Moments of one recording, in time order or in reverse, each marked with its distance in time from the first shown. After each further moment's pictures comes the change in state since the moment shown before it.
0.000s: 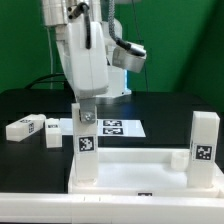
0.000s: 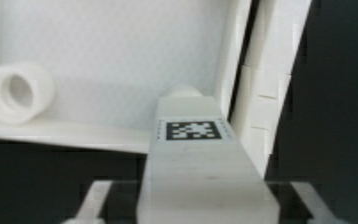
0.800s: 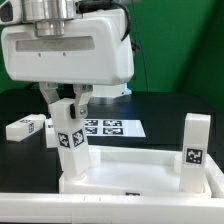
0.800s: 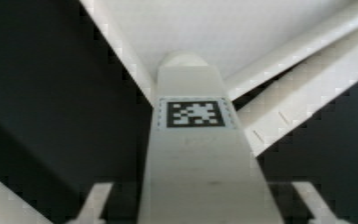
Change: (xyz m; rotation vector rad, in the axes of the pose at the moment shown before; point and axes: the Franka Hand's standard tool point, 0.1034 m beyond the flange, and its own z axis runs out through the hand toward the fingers) arm 0.027 0.003 -0.009 -0.014 0.030 -0.699
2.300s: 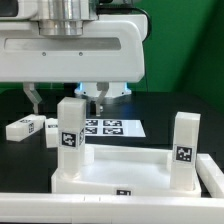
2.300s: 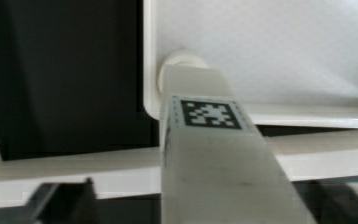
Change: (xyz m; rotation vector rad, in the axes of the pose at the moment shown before) arm -0.001 0.002 -0.001 -0.065 -0.033 -0.699
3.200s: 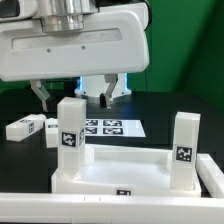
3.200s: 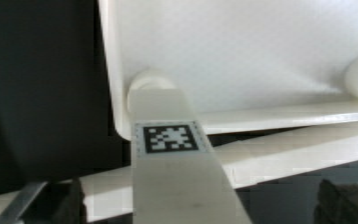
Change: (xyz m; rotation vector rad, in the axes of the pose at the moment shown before) arm -0.008 -0.011 -0.006 0.084 0.003 0.097
